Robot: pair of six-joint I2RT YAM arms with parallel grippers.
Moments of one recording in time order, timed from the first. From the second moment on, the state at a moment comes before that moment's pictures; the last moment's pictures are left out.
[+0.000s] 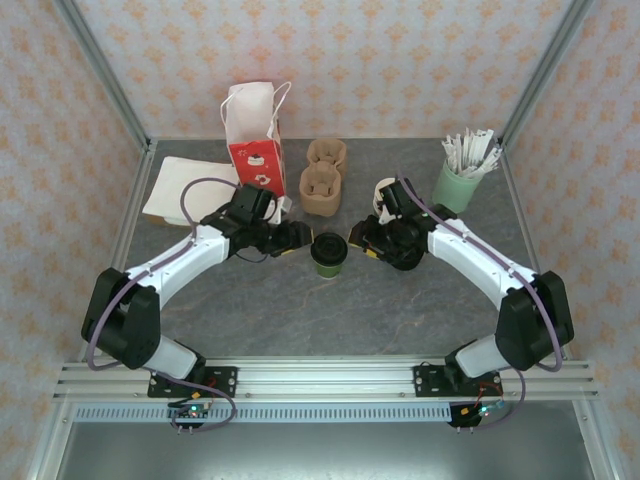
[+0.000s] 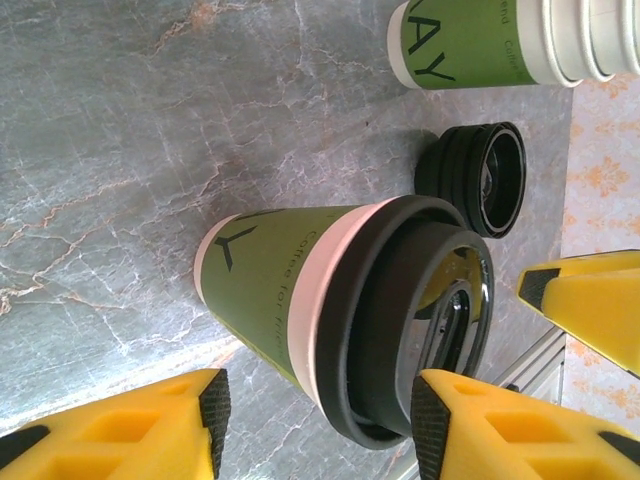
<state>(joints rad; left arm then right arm) -0.41 1.49 1.02 -0.46 0.50 -0.70 0.48 1.45 1.10 -0.69 -0.40 0.85</state>
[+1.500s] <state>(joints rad) -0.41 1.55 1.02 -0.44 0.52 -0.67 0.50 1.54 1.10 -0.67 -0.43 0.85</state>
